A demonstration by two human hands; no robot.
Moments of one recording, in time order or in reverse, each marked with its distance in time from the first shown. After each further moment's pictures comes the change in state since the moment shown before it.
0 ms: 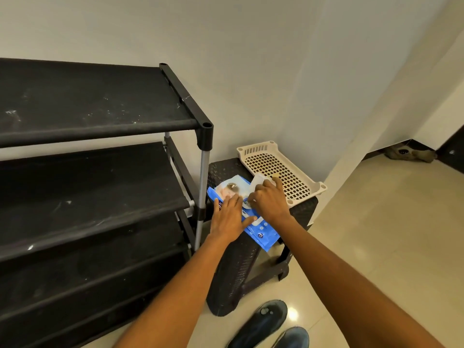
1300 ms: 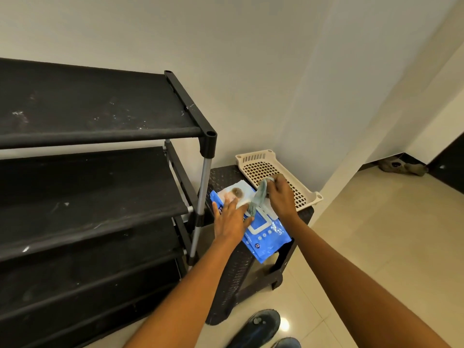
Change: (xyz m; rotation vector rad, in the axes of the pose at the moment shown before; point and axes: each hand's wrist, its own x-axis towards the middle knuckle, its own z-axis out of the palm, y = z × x) left_hand 0.004 0.015 -0.009 -0.113 0.067 -0.071; right_hand 0.003 0.017 -0.021 1.182 0.315 0.495
